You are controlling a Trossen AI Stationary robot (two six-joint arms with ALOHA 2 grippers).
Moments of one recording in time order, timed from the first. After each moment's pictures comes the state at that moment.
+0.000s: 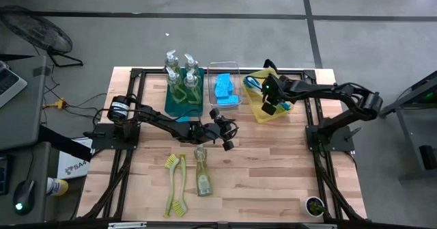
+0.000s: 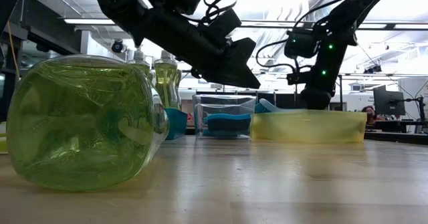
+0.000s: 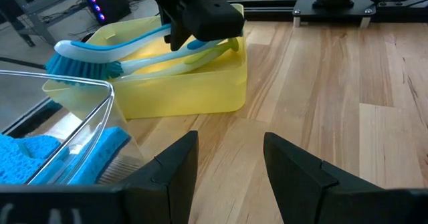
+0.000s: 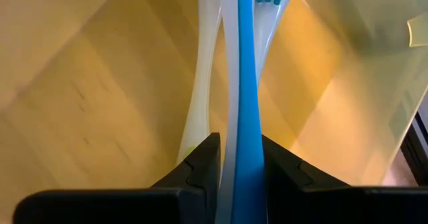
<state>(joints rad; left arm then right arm) -0.12 1.90 1.03 0.49 -0.57 -0.06 -0.58 1.44 0.74 -0.46 0.29 -0.09</state>
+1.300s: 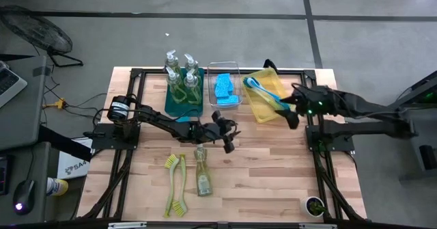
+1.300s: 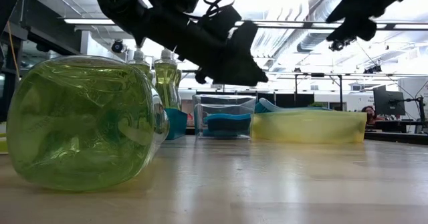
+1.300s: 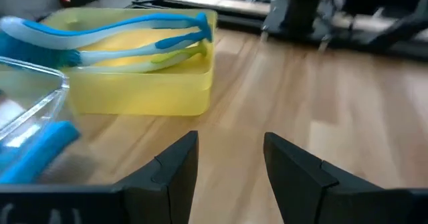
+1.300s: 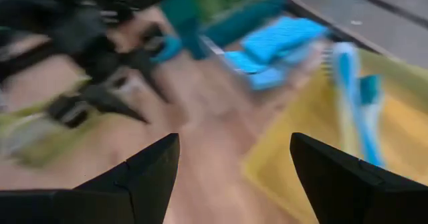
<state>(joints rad) -0.12 1.90 1.03 0.52 -0.46 -0.20 -0.18 0.63 0.74 -0.67 0.10 0.37</state>
